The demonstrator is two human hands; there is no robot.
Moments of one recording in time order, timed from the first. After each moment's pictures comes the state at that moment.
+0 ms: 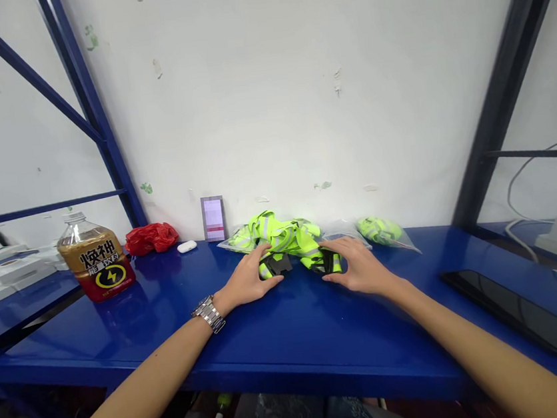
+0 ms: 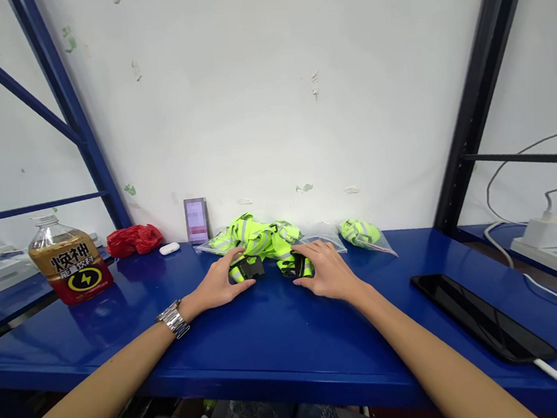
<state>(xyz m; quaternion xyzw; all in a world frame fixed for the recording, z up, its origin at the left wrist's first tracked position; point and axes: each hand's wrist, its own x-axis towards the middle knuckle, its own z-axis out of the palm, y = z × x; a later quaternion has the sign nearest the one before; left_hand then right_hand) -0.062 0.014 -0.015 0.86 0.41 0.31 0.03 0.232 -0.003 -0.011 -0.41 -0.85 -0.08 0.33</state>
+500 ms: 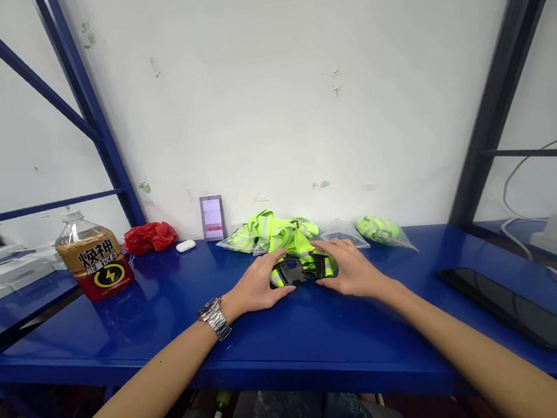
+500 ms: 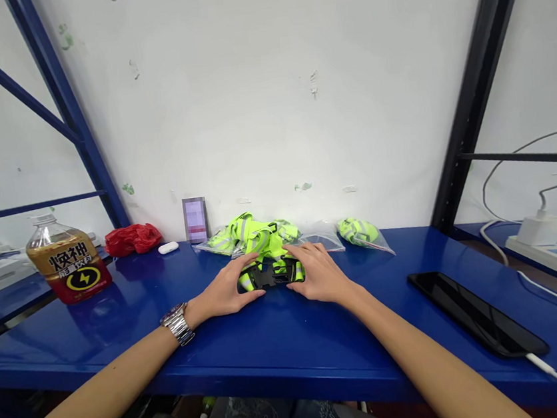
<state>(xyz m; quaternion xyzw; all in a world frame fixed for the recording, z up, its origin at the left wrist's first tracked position) -0.048 0.003 -0.019 0.90 0.32 0.31 0.02 0.217 -0.012 -0.007 -0.40 -0.86 -0.05 0.31</state>
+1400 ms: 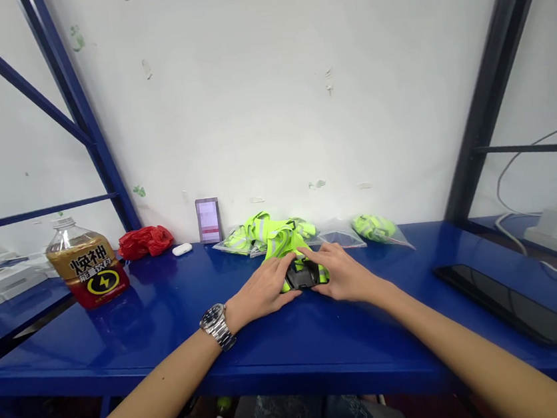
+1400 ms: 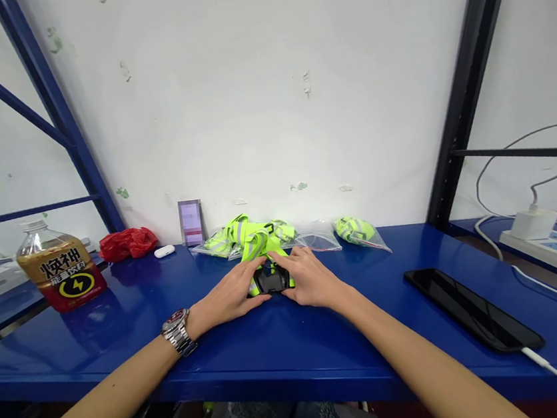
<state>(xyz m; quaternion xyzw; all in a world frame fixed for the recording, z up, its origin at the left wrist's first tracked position) -0.027 -0.008 -0.009 0.92 0.25 0.27 -0.11 0.204 -0.018 -0.006 -0.36 -0.89 -0.07 0.27</state>
